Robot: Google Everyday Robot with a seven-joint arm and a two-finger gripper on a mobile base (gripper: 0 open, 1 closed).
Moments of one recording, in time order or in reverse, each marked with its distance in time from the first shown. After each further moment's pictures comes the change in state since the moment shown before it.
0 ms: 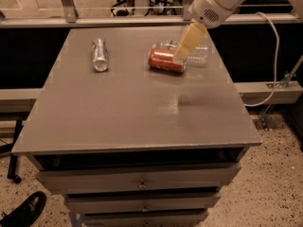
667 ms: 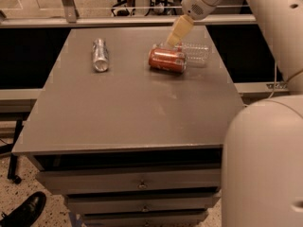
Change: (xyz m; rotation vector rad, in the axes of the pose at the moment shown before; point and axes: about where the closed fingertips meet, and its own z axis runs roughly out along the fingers) arm -0.016 -0.086 0.062 0.049 -0.054 0.006
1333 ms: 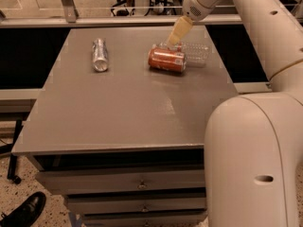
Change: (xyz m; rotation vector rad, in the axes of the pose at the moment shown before) arm 0.013 -0.037 0.025 0.076 0.040 0.041
